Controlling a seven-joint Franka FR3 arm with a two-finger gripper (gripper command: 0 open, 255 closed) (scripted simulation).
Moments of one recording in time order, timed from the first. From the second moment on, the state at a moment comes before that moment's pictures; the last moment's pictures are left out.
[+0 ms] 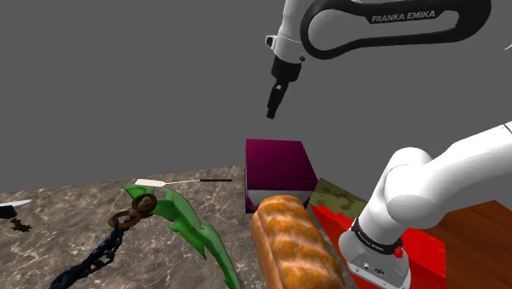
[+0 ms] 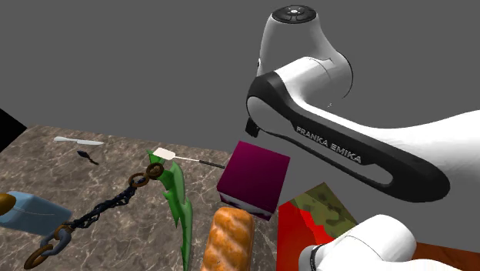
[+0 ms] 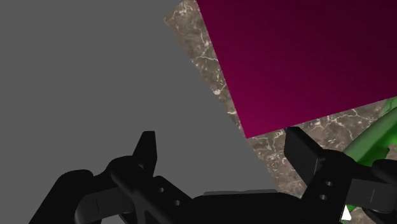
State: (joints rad) arm 0.09 -0.60 0.03 -2.37 -0.05 1.92 -0.23
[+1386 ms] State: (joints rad) arm 0.25 -0.03 0.21 -2.33 -0.16 2.50 -0.28
